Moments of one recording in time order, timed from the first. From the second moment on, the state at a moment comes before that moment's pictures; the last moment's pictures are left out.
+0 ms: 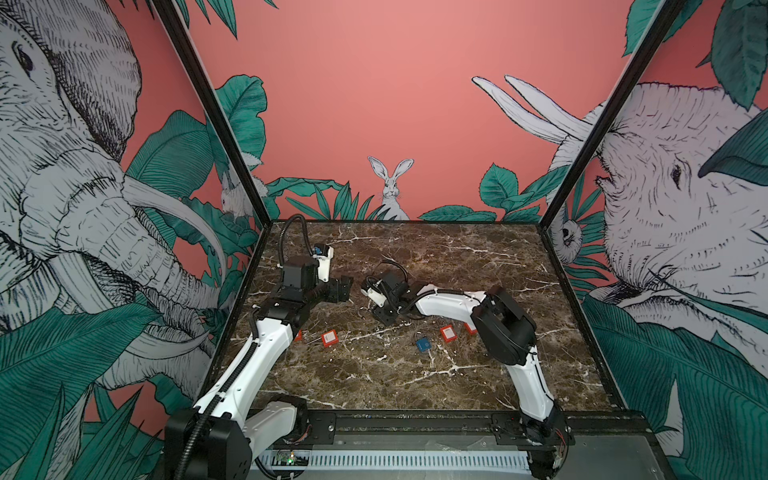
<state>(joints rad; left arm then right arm) -0.23 1.08 0.82 -0.34 0.21 -0.11 0.89 2.13 1.50 -0.40 -0.08 -0.08</state>
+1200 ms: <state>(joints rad) -0.37 1.11 0.67 -0.16 0.96 0.46 0.74 1.46 1.23 -0.67 -0.44 -0.47</state>
